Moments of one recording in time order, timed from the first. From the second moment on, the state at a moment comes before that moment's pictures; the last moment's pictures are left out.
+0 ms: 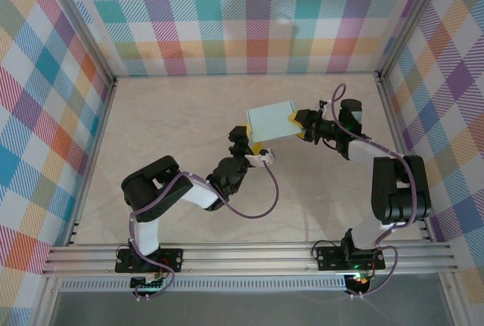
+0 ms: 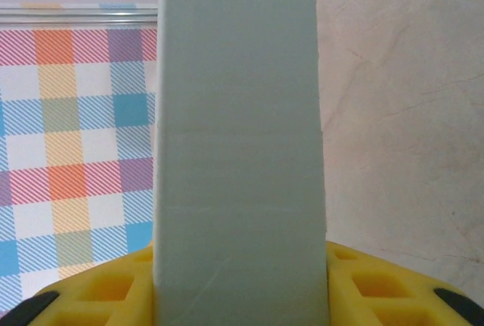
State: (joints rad) left arm -0.92 1.89 0.69 1.27 -0.54 1.16; right arm 0.06 1.61 0.84 0.33 -1.04 1.14
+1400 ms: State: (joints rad) left arm -0.92 1.89 0.71 1.17 -0.57 1.13; right arm 0.05 1.53 0.82 0.23 -0.98 1.09
